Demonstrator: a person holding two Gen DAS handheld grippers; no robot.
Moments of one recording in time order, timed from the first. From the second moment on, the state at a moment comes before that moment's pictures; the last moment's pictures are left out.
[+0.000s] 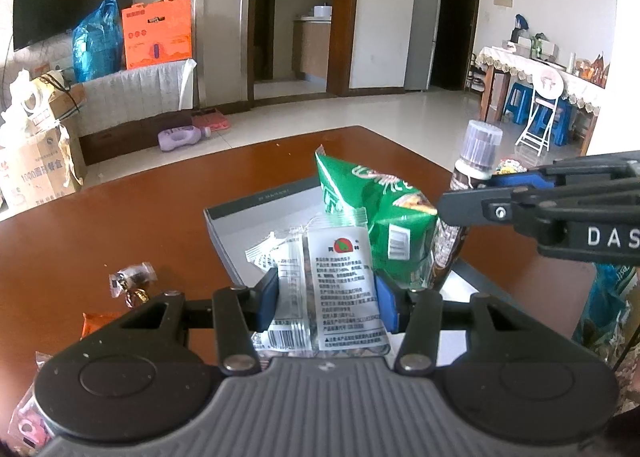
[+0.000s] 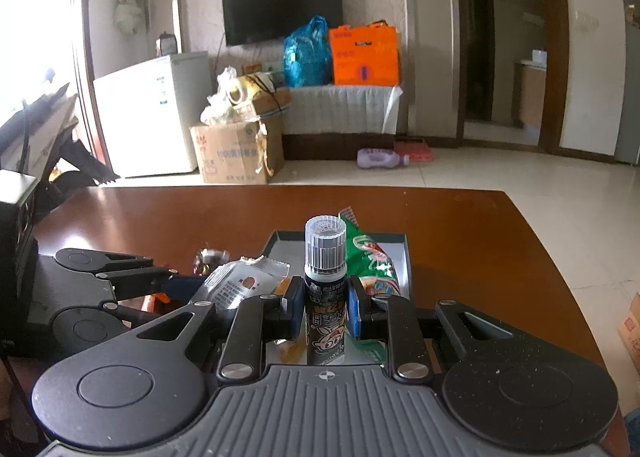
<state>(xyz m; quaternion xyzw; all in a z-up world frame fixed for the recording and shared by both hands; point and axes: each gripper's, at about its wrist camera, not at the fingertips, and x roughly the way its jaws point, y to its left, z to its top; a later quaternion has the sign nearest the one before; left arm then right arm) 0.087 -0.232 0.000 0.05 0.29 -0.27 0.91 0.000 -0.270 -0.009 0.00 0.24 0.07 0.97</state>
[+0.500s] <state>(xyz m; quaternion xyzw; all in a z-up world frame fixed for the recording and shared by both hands) 0.096 -0.240 -0.016 0.06 0.30 -0.29 0.91 0.010 -0.266 -0.023 0.00 0.26 0.07 0.96</state>
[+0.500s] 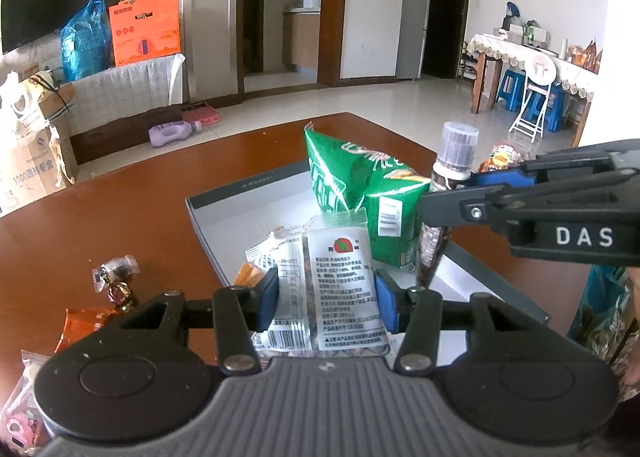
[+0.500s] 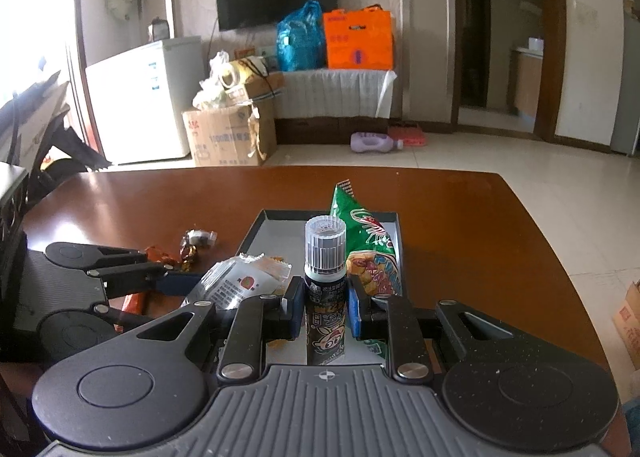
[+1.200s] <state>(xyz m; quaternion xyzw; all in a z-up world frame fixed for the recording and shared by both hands) 0.106 -0.249 -0.034 0.07 0.29 -0.29 0.91 0.030 -0.266 -0.043 0.01 0.26 0.07 0.96</state>
